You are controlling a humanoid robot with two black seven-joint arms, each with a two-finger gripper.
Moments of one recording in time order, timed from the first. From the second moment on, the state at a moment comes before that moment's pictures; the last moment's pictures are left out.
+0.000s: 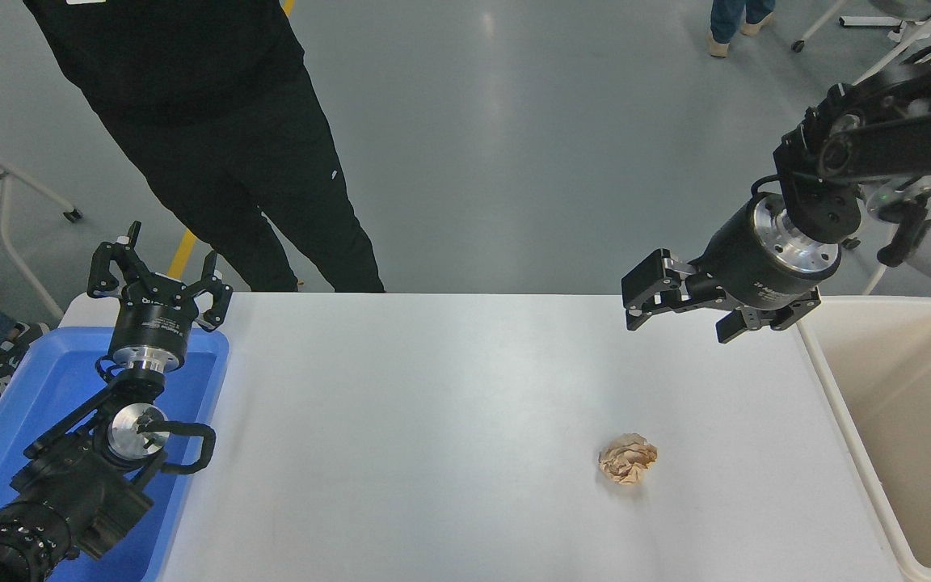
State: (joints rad) left arm -0.61 0.21 -0.90 -0.40 -0.07 -0.54 -0.54; right arm 2.25 -0.29 -1.24 1.54 0.04 0.56 -0.06
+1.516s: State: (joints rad) left arm -0.61 0.21 -0.90 -0.40 -0.07 -0.54 -0.54; right arm 2.16 -0.28 -1.22 1.45 0.04 0.56 -0.06
